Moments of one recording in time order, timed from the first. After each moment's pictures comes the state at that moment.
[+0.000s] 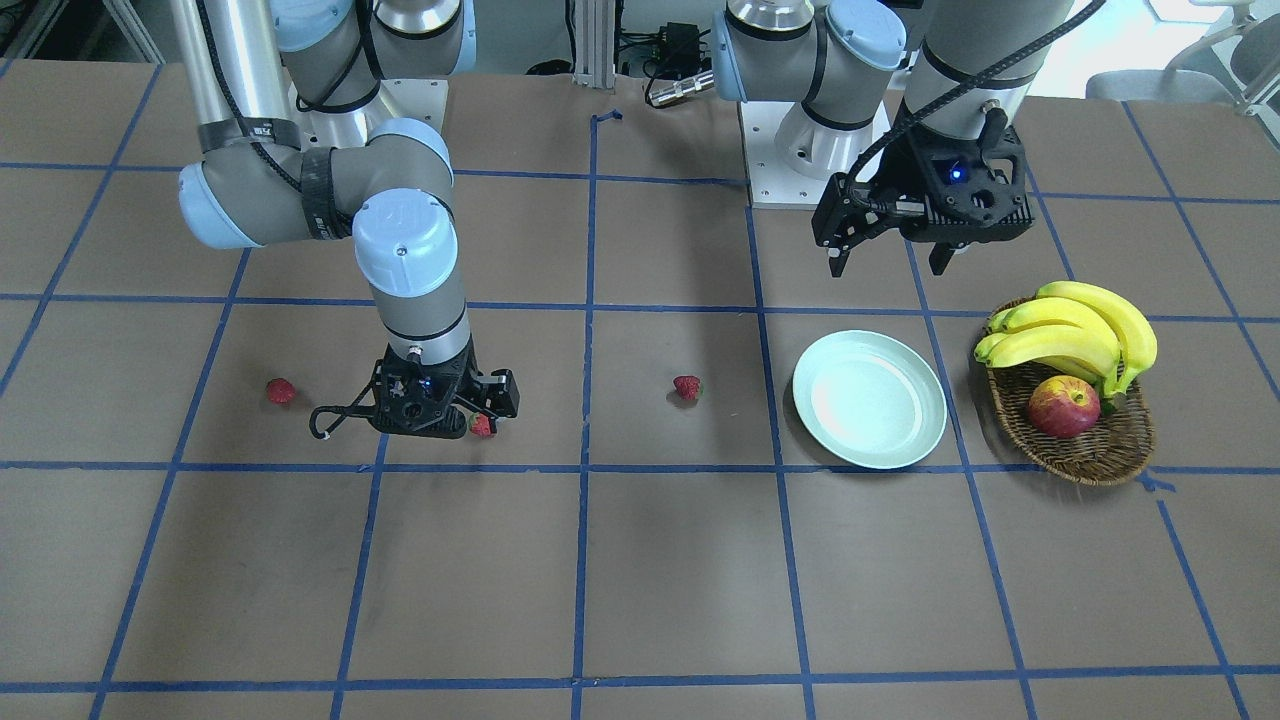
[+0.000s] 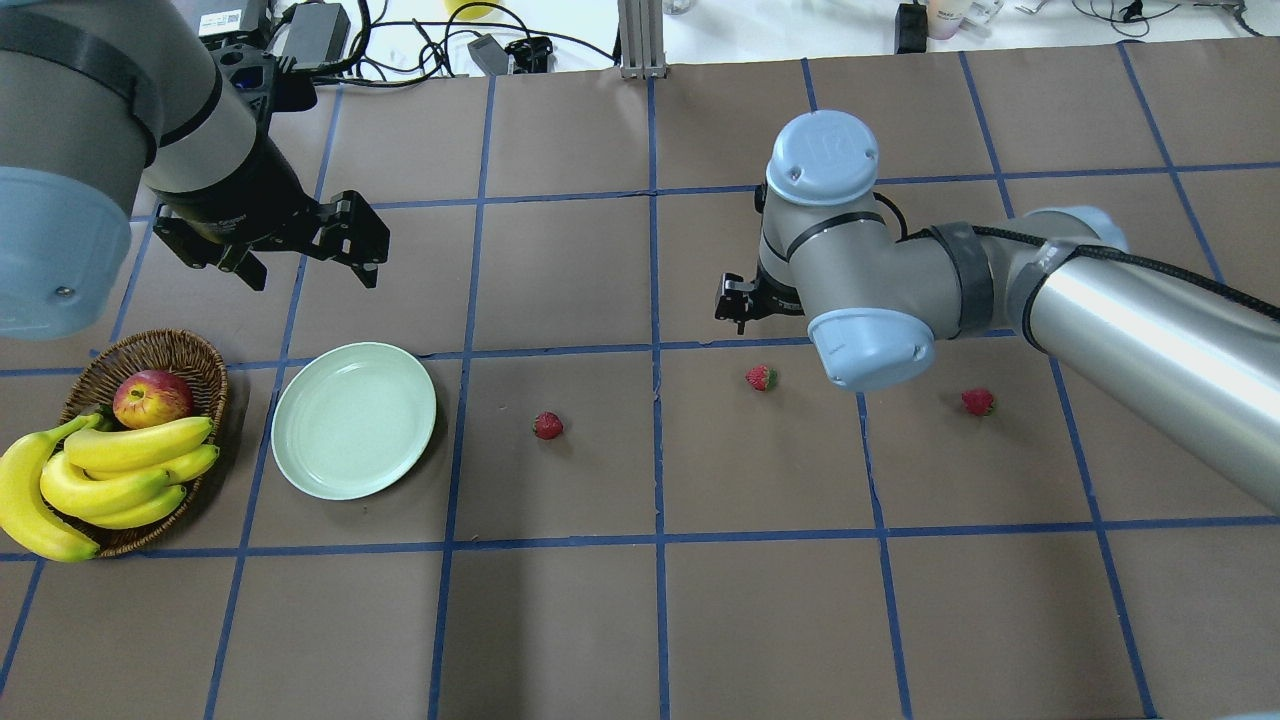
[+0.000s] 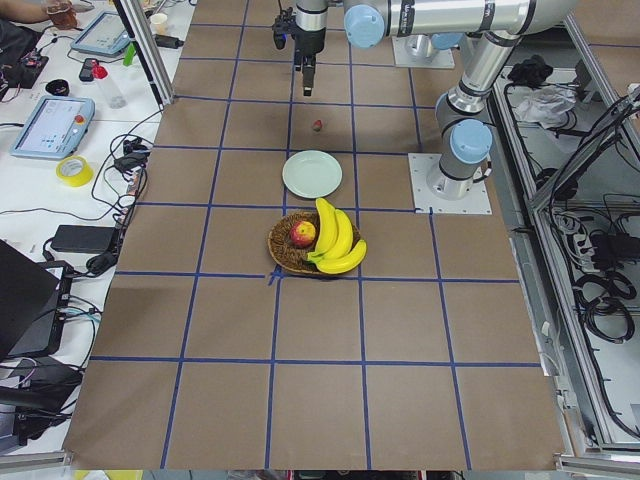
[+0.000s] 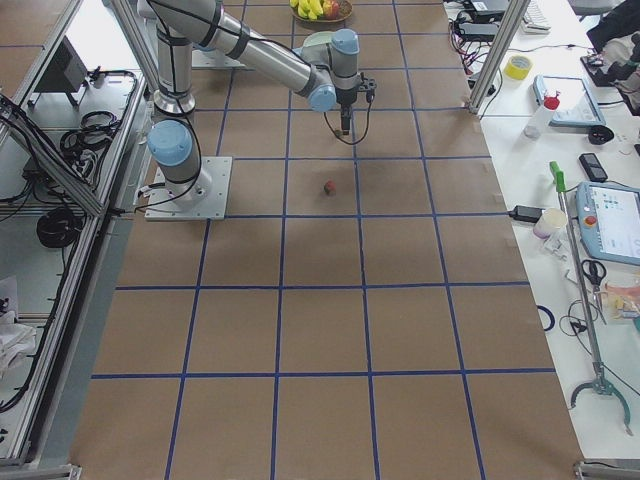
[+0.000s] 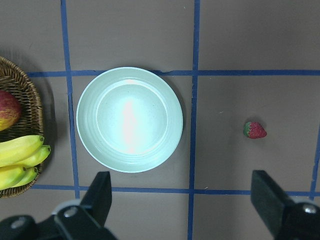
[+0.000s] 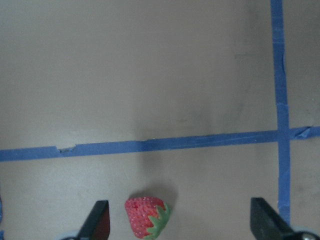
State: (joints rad) left arm -1.54 -1.50 -1.71 -1.44 1.63 0.02; right arm 1.75 -1.25 1.97 -2.38 -1.61 0.22
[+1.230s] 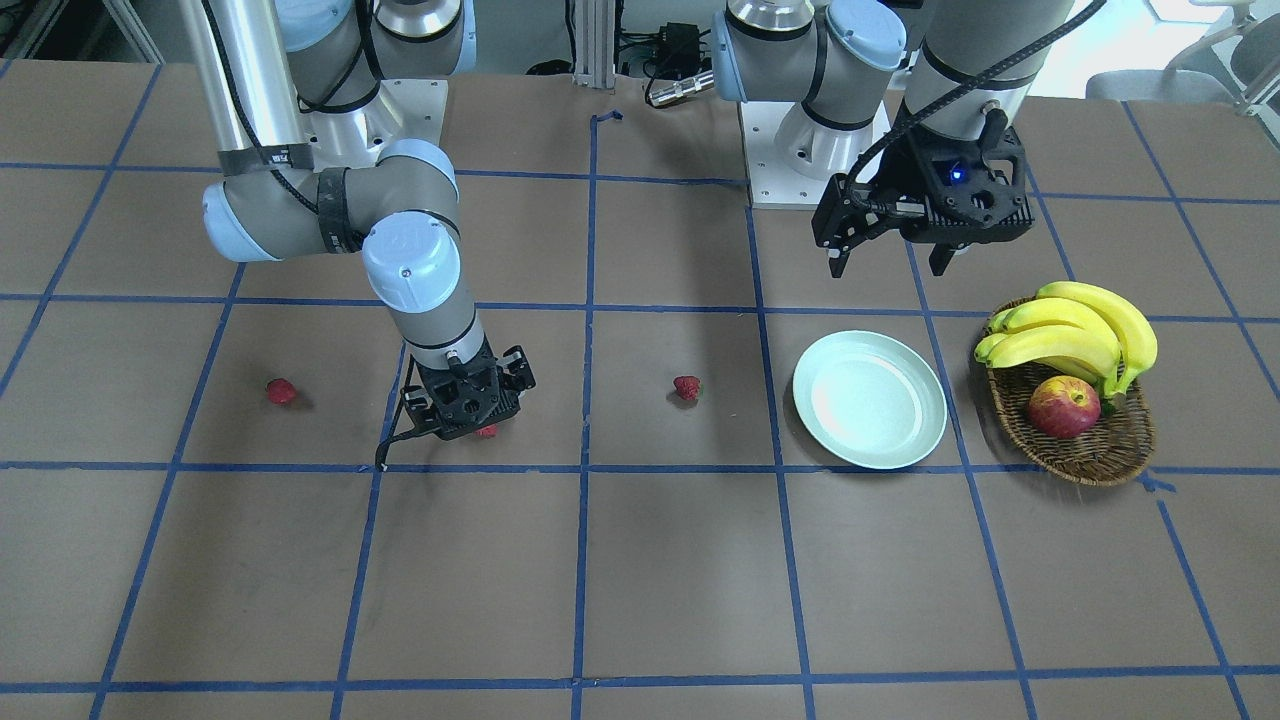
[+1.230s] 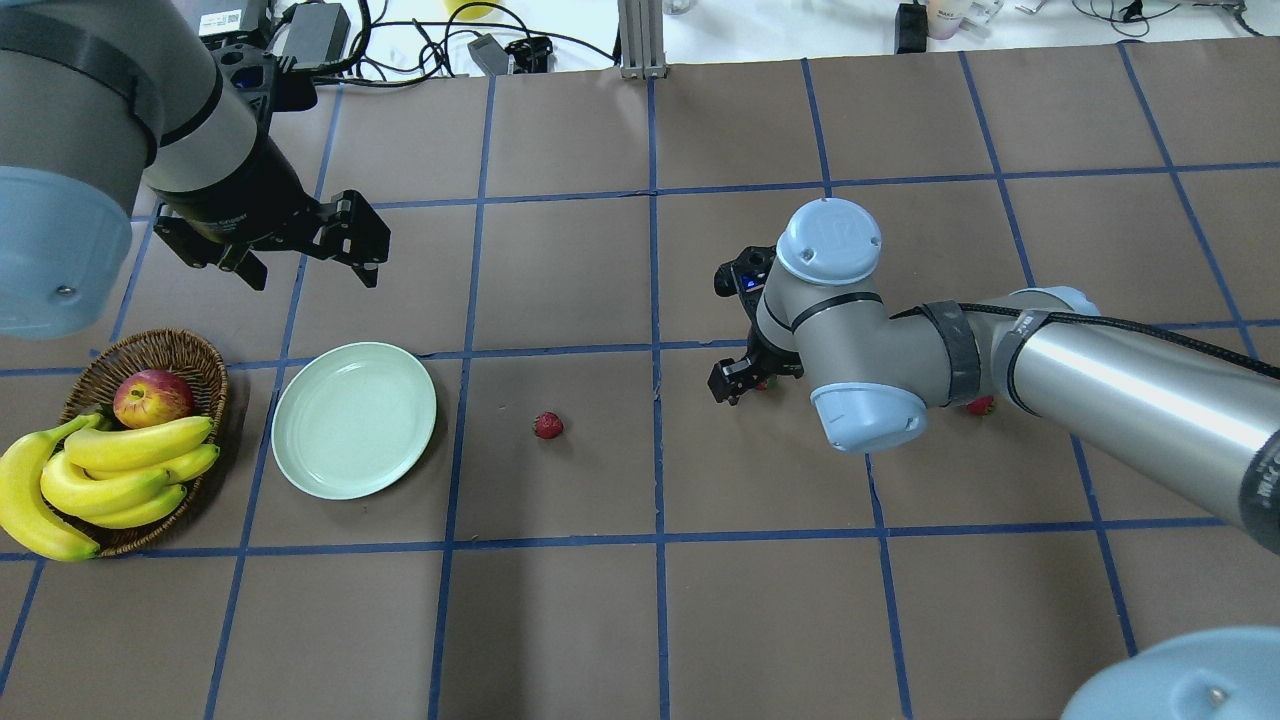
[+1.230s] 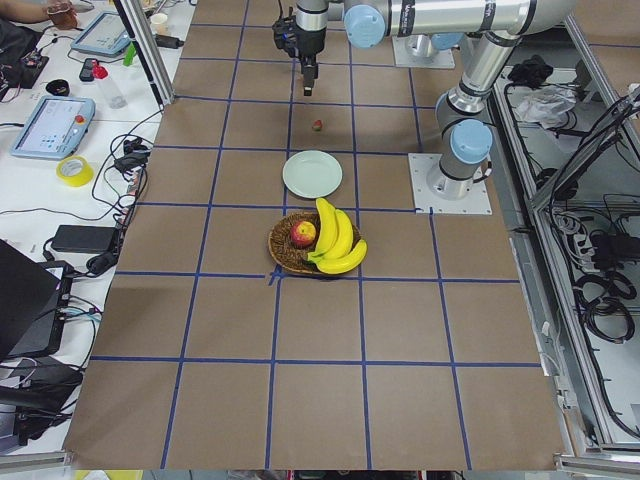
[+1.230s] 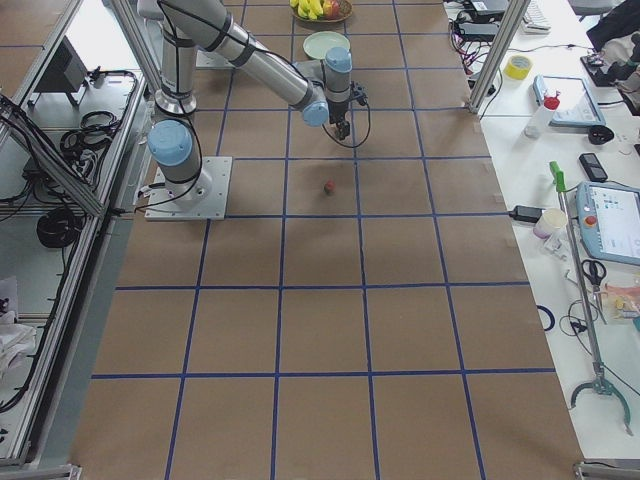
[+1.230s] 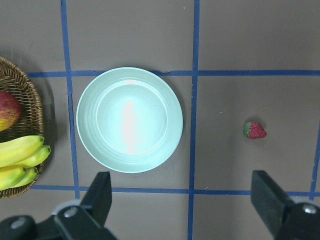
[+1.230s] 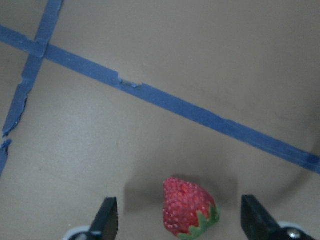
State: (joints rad) left arm -1.54 -1.50 -1.71 -1.44 1.63 0.02; right arm 1.75 -1.20 2.04 -2.47 -1.50 -0.22
